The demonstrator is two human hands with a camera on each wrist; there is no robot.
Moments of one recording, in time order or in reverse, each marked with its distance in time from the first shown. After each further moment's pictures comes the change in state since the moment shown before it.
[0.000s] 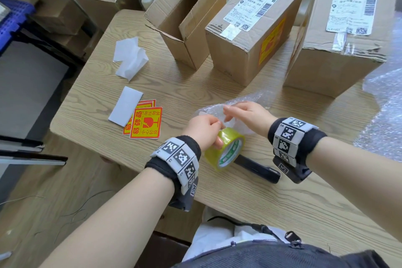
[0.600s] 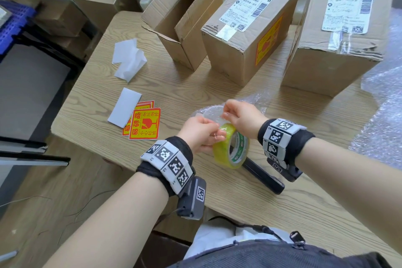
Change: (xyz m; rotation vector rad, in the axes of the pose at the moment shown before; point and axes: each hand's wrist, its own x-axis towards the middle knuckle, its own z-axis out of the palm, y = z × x) left_hand -0.020 0.020 -0.003 -0.460 -0.056 -0.234; right_hand -0.002 -0.010 0.007 -0.272 0.096 -0.087
